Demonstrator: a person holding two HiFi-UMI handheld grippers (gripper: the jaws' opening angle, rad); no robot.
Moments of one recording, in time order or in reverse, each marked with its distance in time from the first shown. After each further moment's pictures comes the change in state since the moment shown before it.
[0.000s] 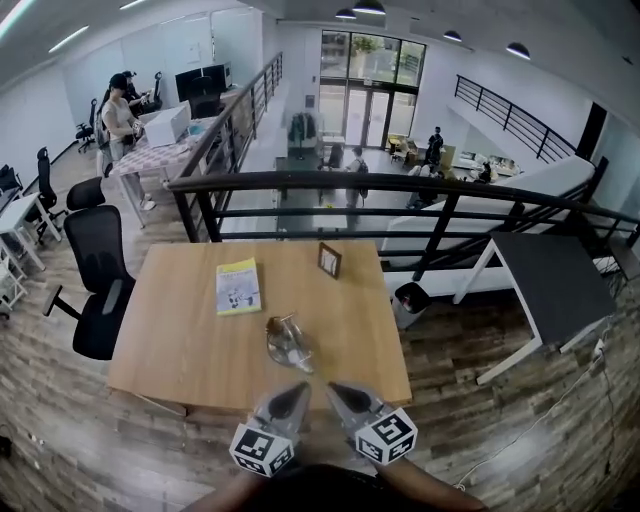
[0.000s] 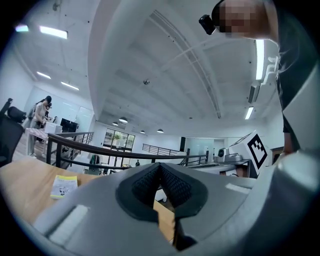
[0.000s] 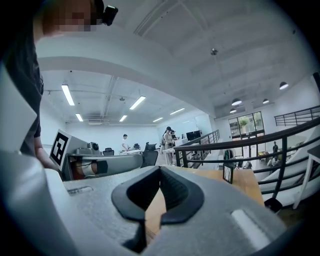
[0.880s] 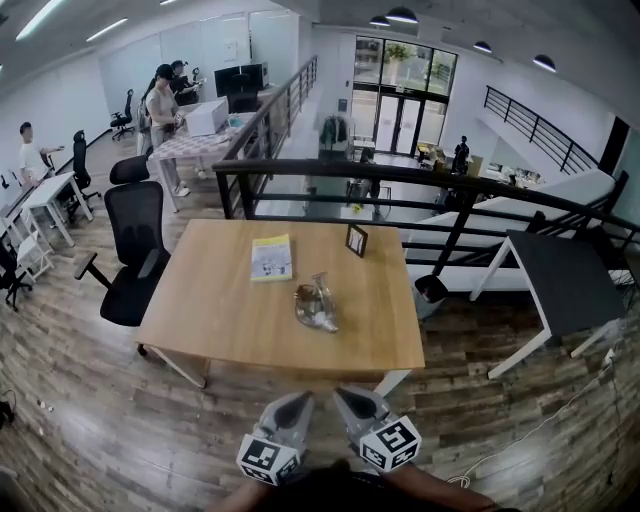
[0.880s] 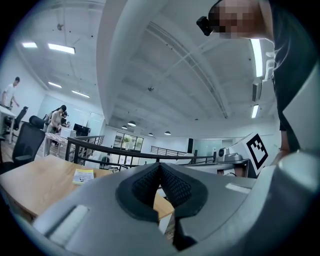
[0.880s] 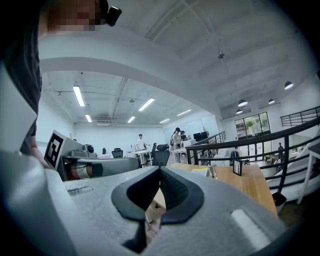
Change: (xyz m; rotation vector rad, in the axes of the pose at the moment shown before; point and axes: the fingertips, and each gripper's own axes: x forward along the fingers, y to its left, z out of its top) left arm -0.156 -0.090 -0.025 0.014 -0.033 0.130; right arm -0.094 0.138 -0.036 -0.017 -0.020 0.069
